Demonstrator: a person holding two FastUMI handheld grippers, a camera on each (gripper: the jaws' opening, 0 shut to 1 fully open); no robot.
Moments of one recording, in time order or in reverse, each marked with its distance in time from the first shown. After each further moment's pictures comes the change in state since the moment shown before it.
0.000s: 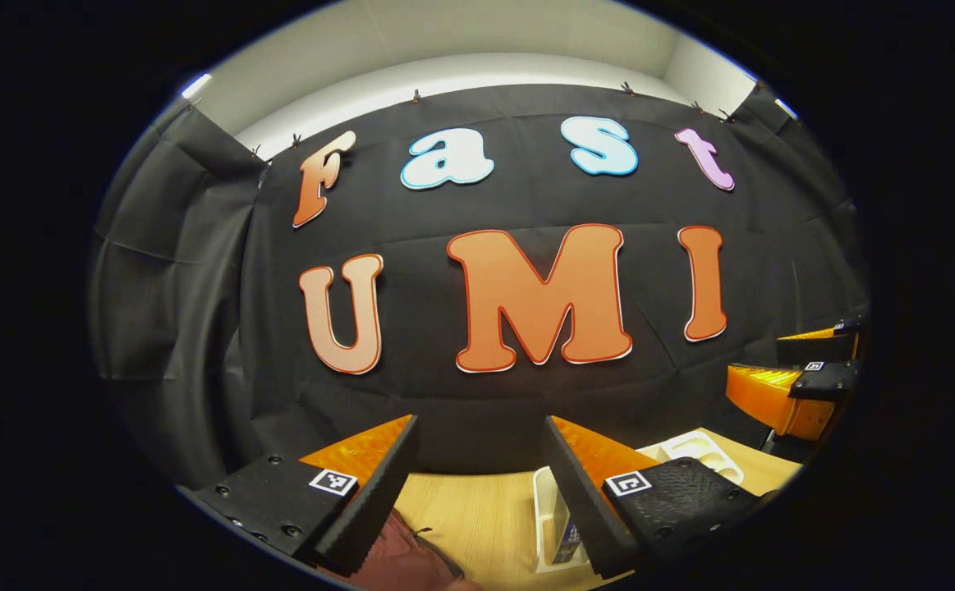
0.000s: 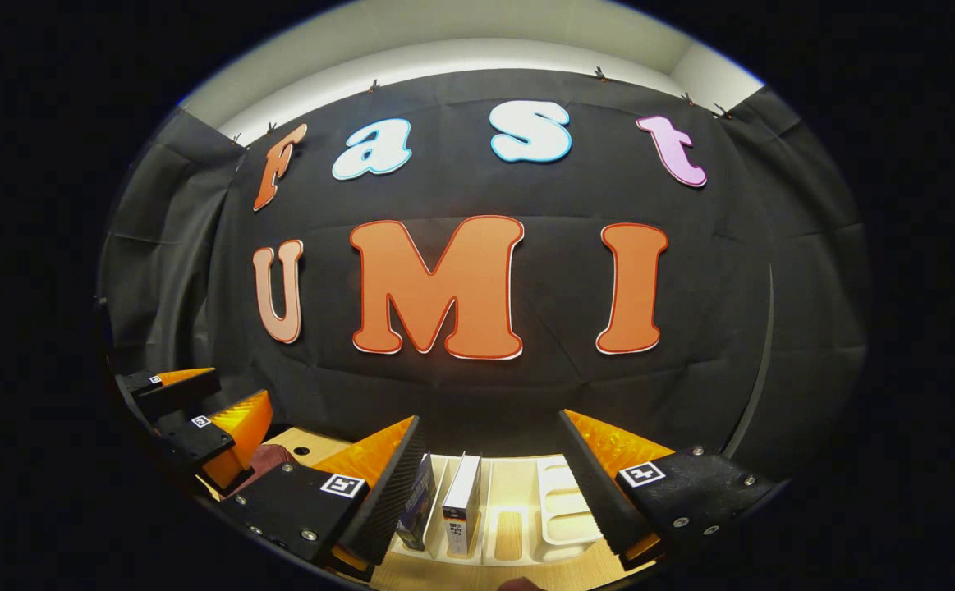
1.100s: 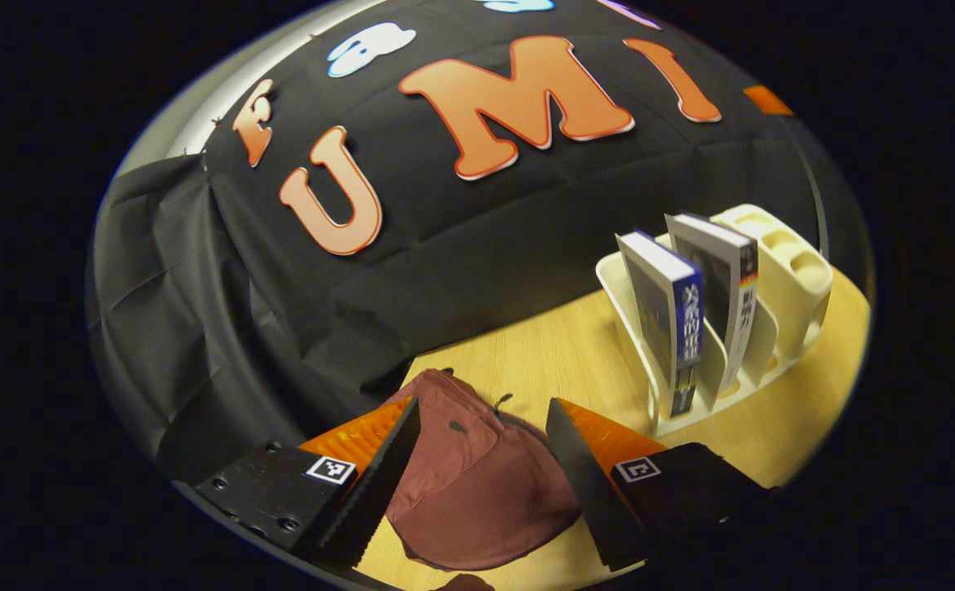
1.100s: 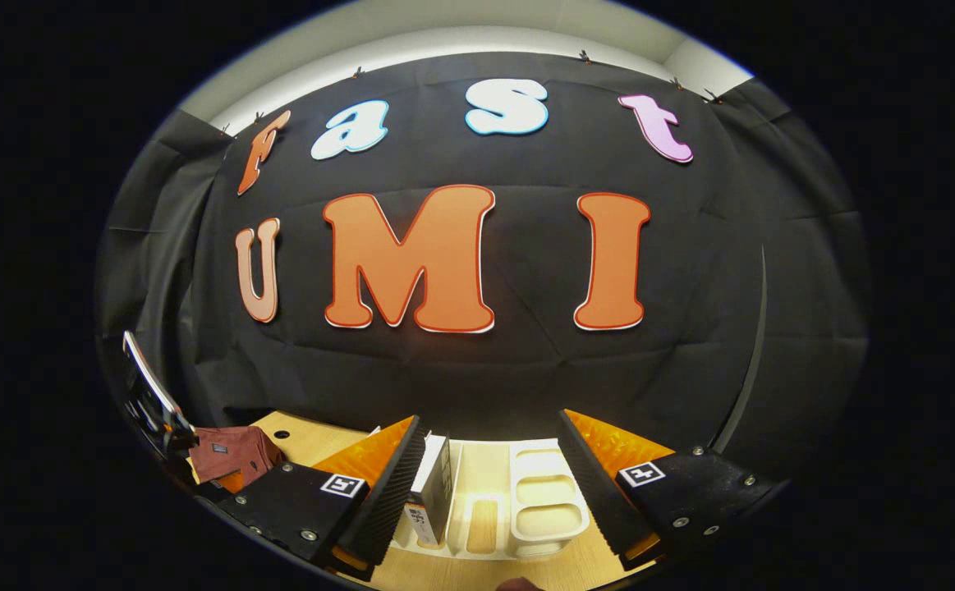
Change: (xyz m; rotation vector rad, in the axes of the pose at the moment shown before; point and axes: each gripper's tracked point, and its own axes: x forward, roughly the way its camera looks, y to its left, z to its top) left arm -0.061 0.060 -0.163 0.407 0.565 0.077; right arm 0.016 -0.049 -0.042 0.003 0.067 -0.028
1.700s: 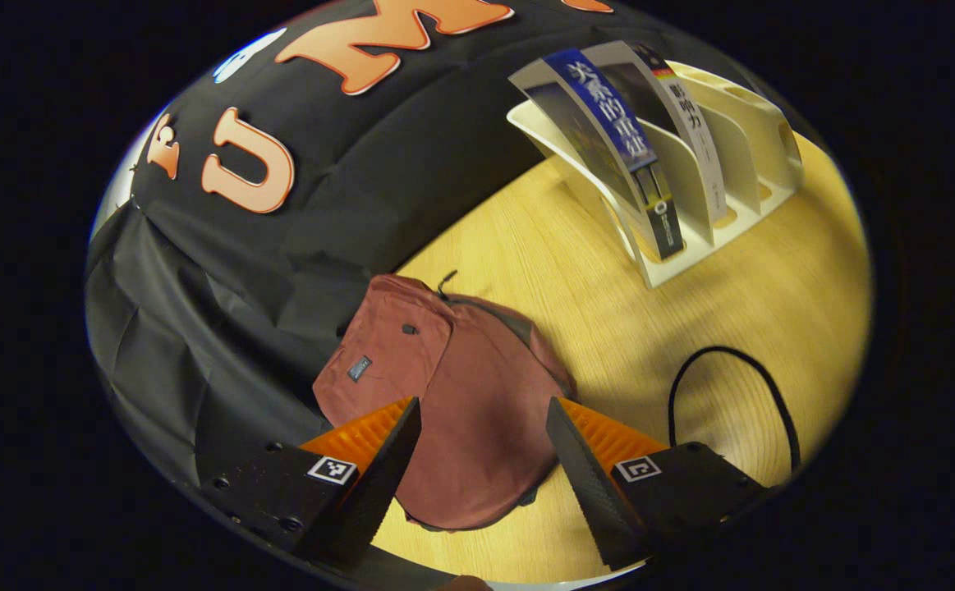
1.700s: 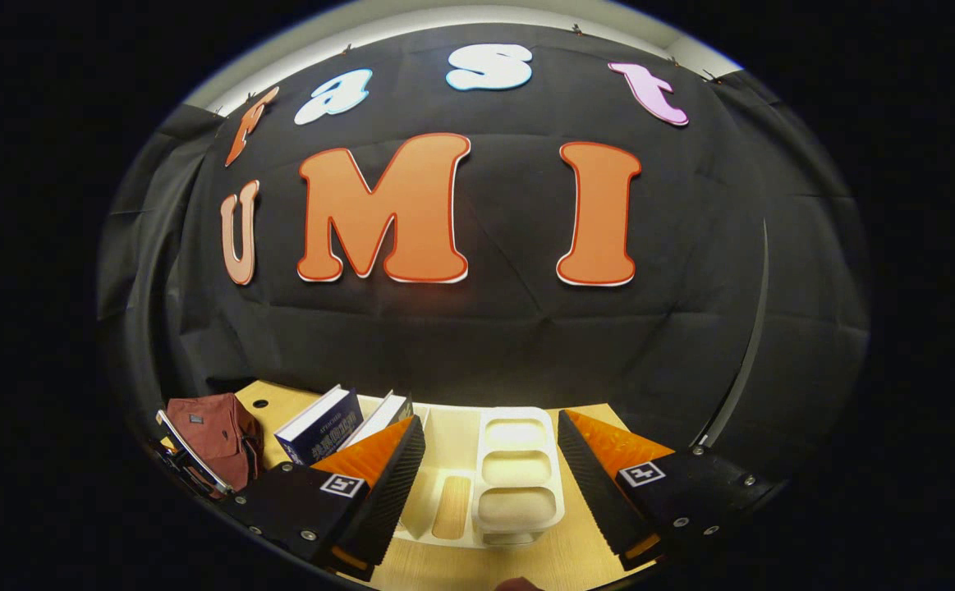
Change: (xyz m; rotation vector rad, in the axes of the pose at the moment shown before) left arm 0.027 -0.029 -0.104 0.269 0.290 -0.040; right arm 0.027 -0.037 -0.063 -0.024 0.125 0.000
